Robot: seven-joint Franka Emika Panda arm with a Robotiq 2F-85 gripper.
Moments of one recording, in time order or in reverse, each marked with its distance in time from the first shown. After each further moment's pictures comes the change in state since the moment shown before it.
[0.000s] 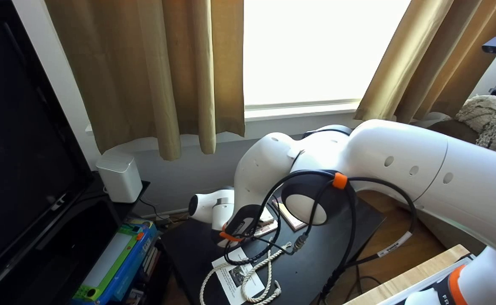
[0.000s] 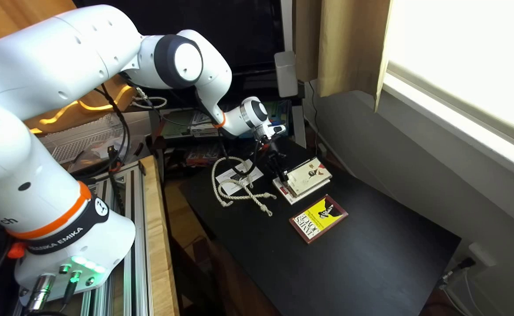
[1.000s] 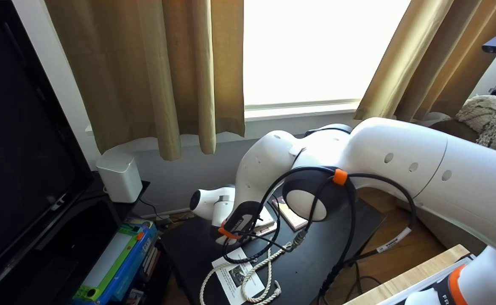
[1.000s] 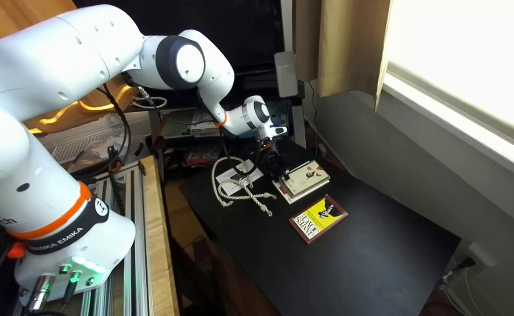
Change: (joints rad) arm -0.025 -0.001 0.014 0.001 0.065 0.046 -0.071
